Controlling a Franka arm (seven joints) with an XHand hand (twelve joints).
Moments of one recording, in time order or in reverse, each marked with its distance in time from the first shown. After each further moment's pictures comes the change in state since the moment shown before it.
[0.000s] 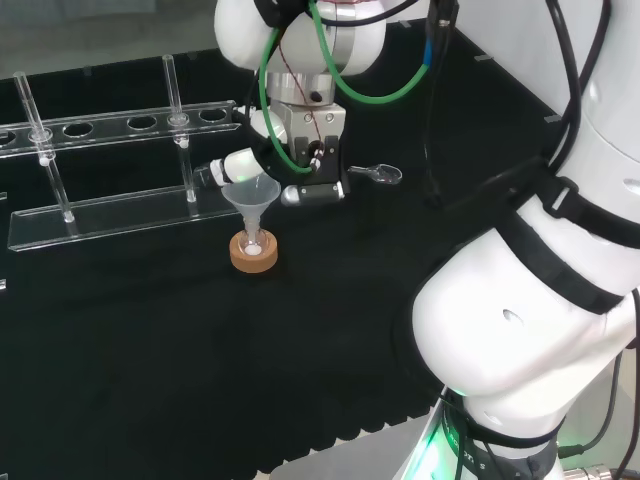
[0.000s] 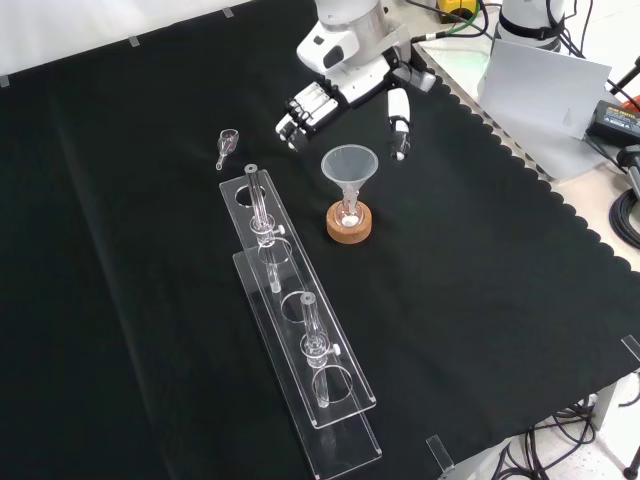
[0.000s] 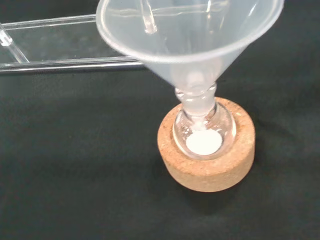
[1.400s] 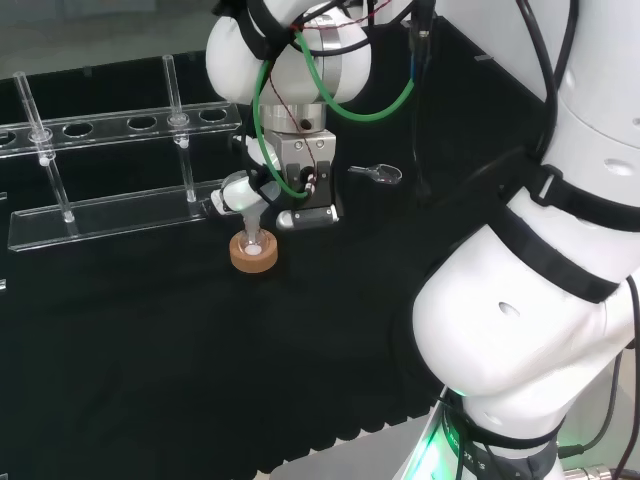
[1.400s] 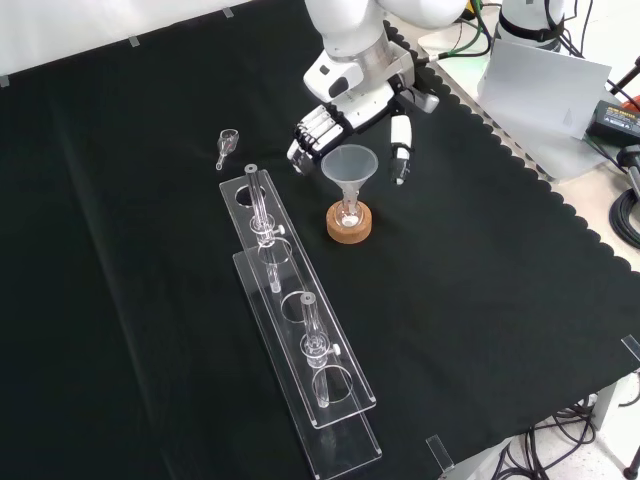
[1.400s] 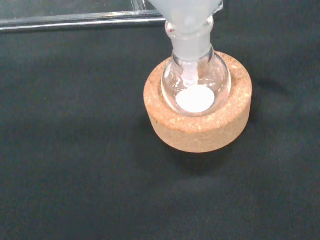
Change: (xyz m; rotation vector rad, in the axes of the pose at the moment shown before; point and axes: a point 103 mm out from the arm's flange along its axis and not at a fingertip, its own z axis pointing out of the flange) arm -0.002 0.002 0.037 0.043 -0.044 0.042
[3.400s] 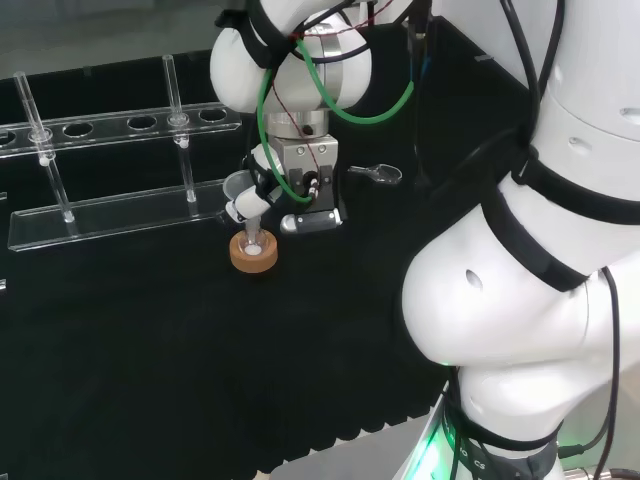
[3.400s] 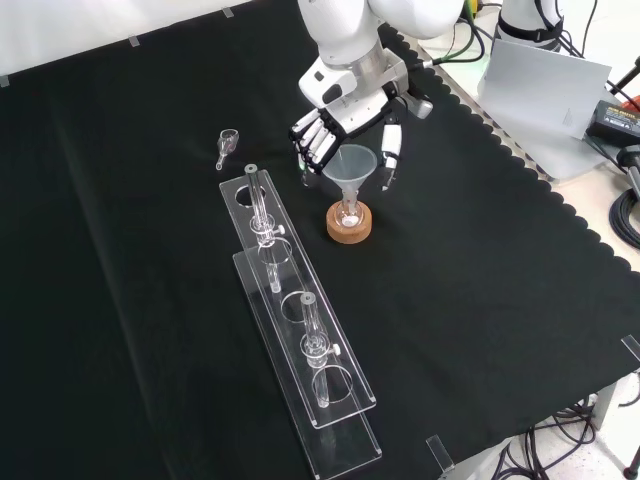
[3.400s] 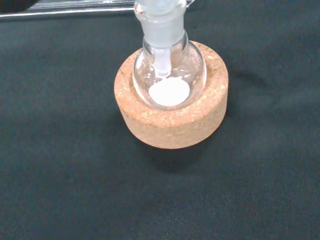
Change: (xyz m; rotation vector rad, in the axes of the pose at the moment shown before) arm -0.012 0.008 0.009 0.000 -0.024 0.041
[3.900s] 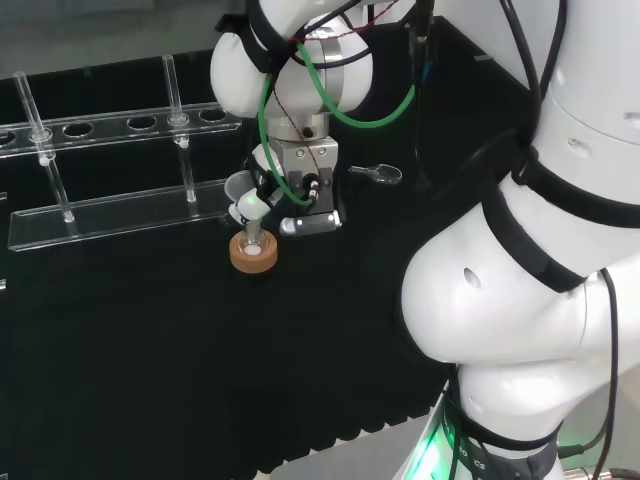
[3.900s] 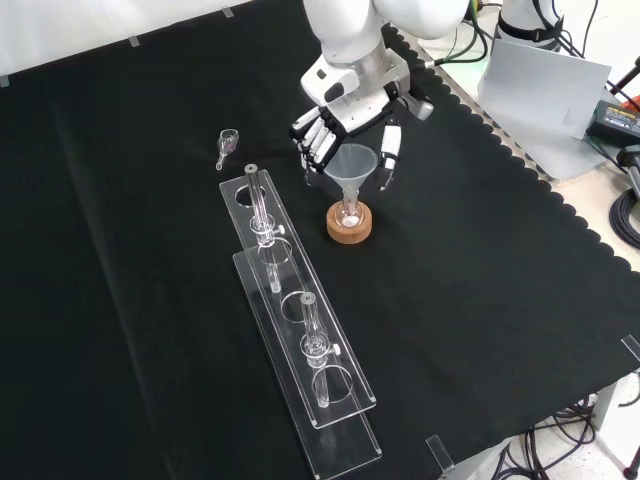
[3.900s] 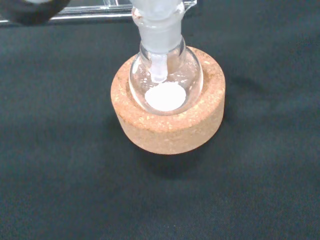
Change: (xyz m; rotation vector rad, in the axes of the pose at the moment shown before) arm 0.002 -0.001 0.001 -0.030 -0.008 0.007
